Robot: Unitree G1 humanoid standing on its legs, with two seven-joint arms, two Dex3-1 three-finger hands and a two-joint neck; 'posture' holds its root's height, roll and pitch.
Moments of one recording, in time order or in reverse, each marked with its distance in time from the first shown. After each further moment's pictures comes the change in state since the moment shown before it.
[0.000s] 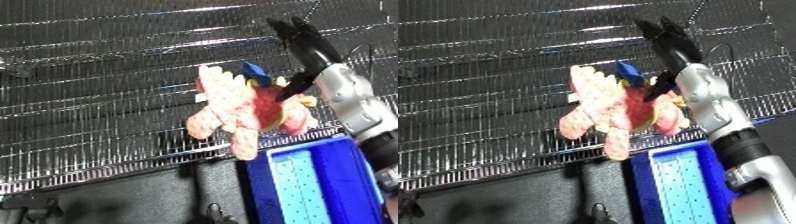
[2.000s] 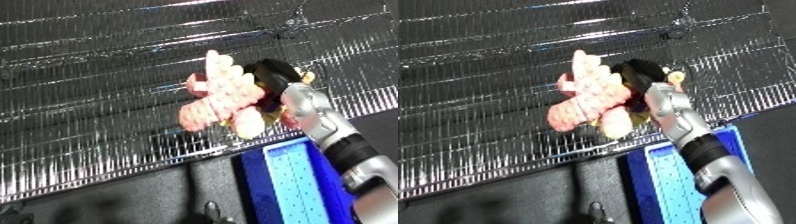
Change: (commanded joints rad) left arm -0.006 0.012 0.025 0.014 -0.017 -0.006 0.006; right arm 0.046 0.030 -0.023 0.008 -0.042 0.011 -0.009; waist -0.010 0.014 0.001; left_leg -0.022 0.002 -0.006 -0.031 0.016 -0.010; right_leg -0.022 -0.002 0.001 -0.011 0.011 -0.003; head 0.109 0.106
